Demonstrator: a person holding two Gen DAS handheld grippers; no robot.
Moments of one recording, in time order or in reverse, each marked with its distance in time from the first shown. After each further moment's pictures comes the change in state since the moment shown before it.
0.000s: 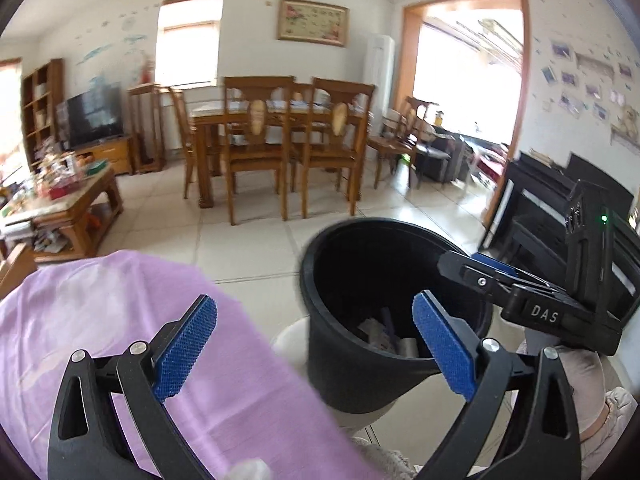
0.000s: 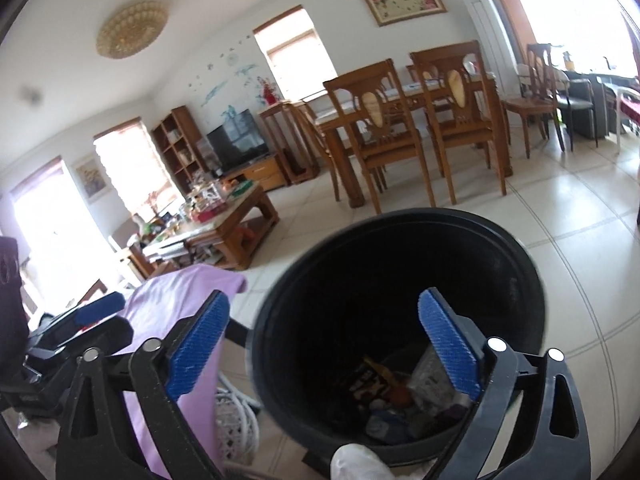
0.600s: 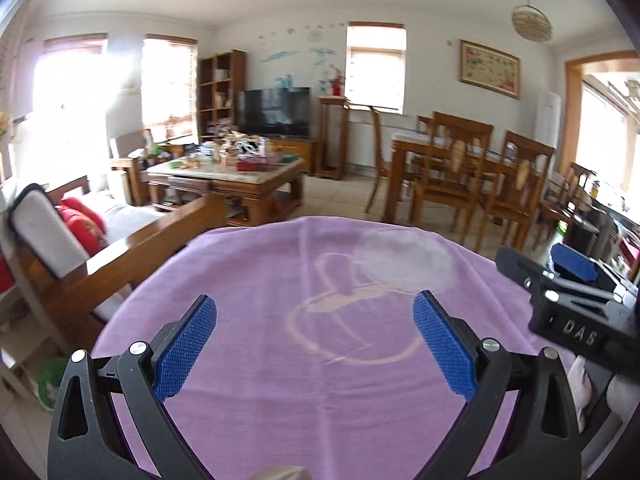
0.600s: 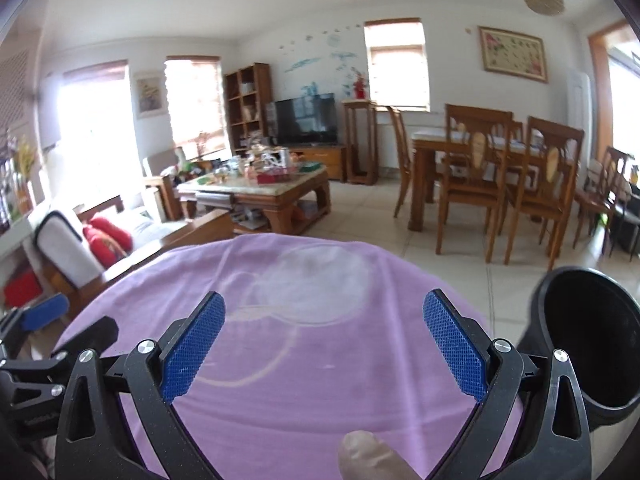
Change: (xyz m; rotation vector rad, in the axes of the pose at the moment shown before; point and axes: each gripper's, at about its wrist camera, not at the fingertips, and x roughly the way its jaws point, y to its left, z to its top) left arm -0.158 0.206 -0.089 -0.268 -0.114 0.581; right arm 0.081 0.339 -0.078 -0.379 0.002 0.068
